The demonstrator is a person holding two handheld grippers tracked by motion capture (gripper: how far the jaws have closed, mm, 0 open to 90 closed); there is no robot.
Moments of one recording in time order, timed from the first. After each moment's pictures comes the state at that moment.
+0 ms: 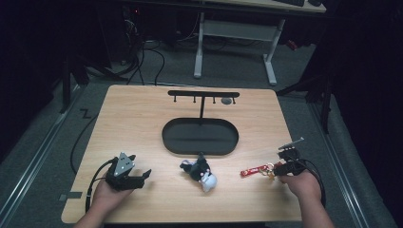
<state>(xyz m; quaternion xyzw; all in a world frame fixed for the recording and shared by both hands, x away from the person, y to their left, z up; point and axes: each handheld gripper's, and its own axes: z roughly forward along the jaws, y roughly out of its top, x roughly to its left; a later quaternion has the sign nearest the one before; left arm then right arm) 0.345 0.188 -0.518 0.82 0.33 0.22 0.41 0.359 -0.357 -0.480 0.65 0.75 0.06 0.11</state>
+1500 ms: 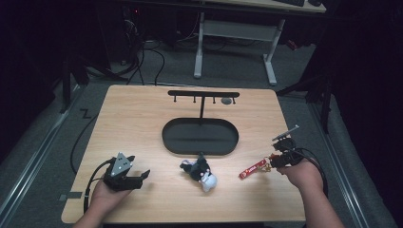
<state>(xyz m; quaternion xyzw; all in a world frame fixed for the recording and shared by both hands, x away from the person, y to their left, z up) 0.343 0.192 -0.515 0.82 0.34 0.21 0.42 0.368 -0.330 -0.428 0.59 0.80 0.07 0.11</state>
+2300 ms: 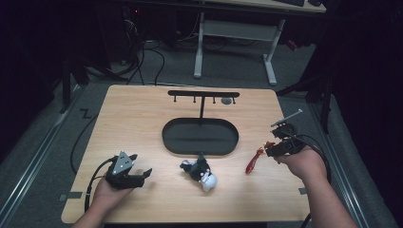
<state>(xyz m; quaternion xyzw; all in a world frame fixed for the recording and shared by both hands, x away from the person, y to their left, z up) 0.348 0.188 -0.516 0.82 0.33 0.21 0.43 0.369 -0.305 -0.364 0.57 0.81 0.12 0.10</state>
